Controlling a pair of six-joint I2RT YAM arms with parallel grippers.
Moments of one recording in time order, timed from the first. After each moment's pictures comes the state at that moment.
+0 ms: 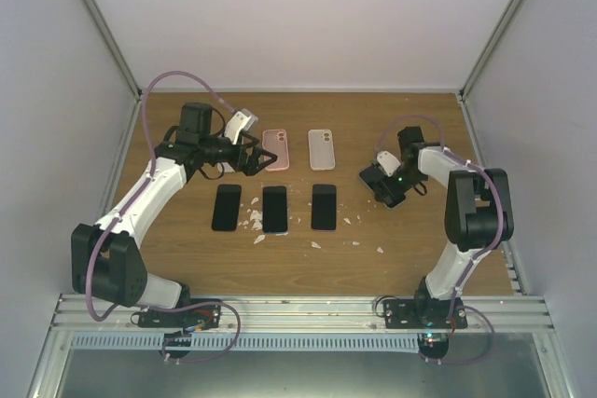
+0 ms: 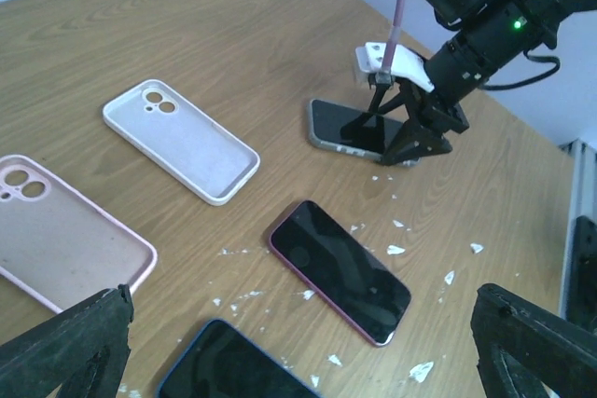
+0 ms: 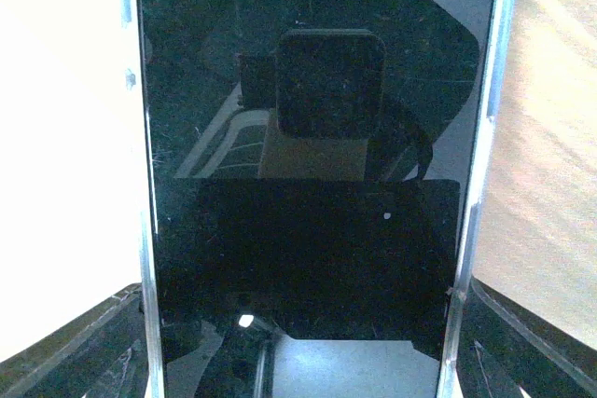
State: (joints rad) left arm -0.22 1.41 1.15 -0.45 0.77 0.18; right arm 0.06 1.80 1.11 -0.68 -0.16 -0.57
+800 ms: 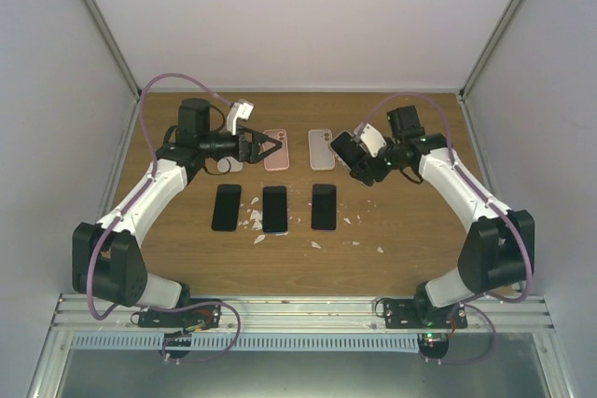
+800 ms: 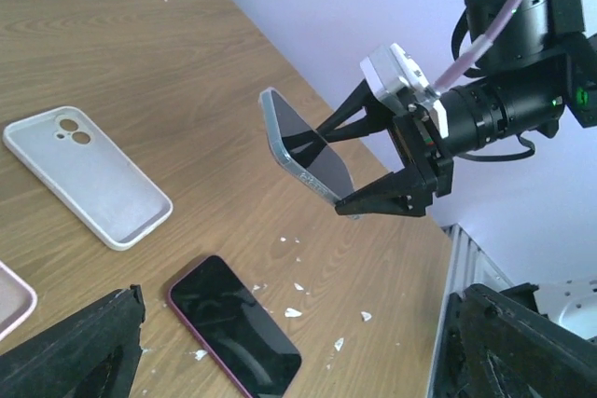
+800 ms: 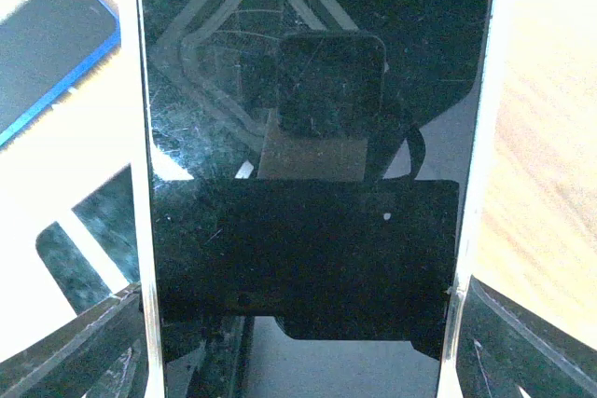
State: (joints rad) left arm -0.22 1.41 1.11 -0.21 0.92 -0.22; right arm 0.23 1.51 1.19 -0.73 -0.34 -0.51
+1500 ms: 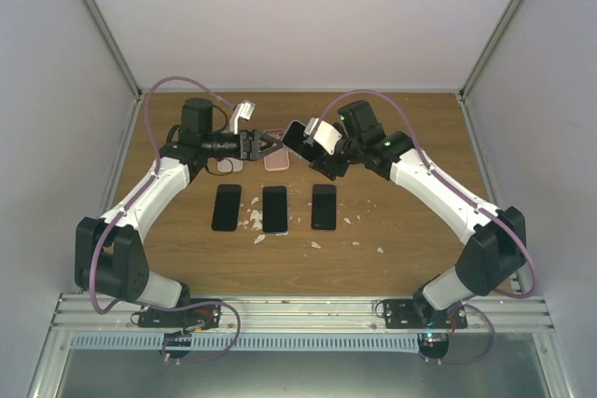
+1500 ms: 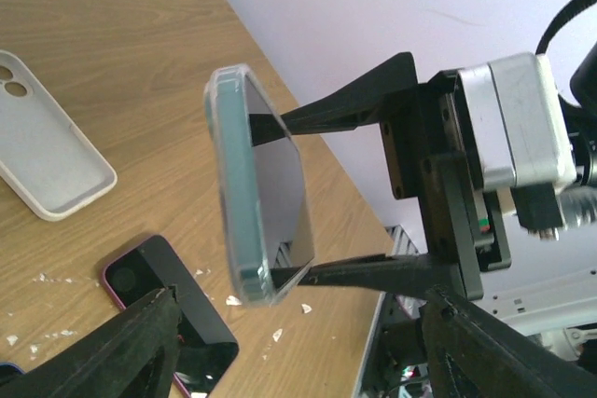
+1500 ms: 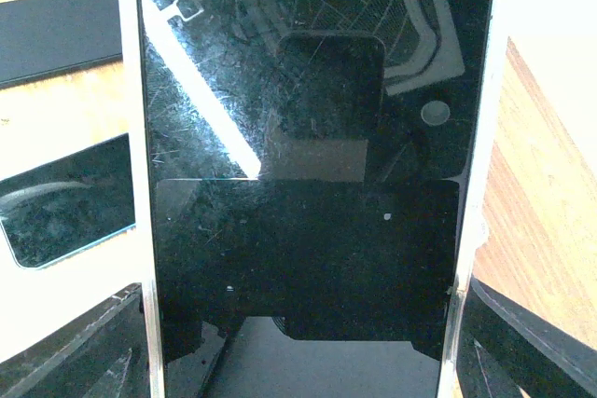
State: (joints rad) left arm -0.23 1.44 1.11 -0.19 0.99 -0.38; right arm 0.59 1.53 1.36 -0.62 -0.18 -0.54
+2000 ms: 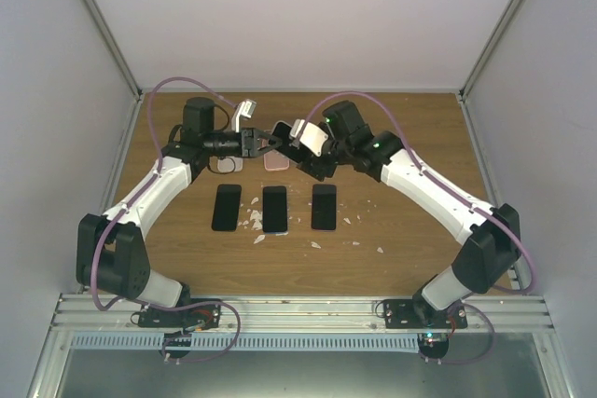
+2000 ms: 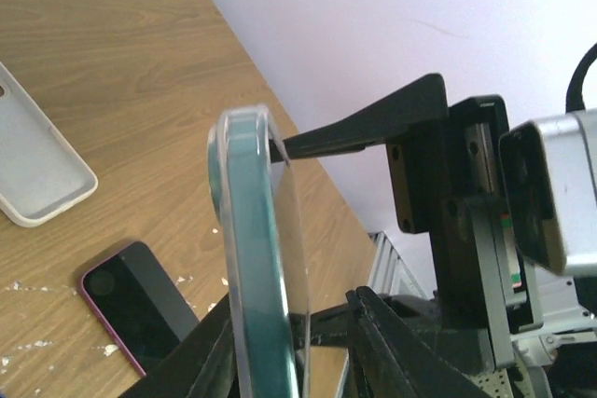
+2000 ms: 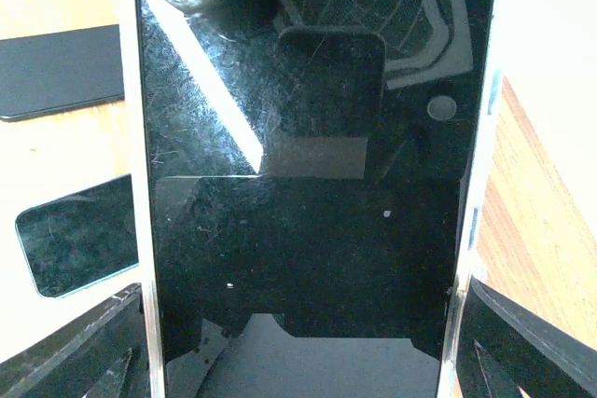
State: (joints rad) left arm -0.24 1.46 1.11 -0.14 1.01 -0.46; right arm 0.67 1.55 1.42 -0.62 -0.14 -0.54
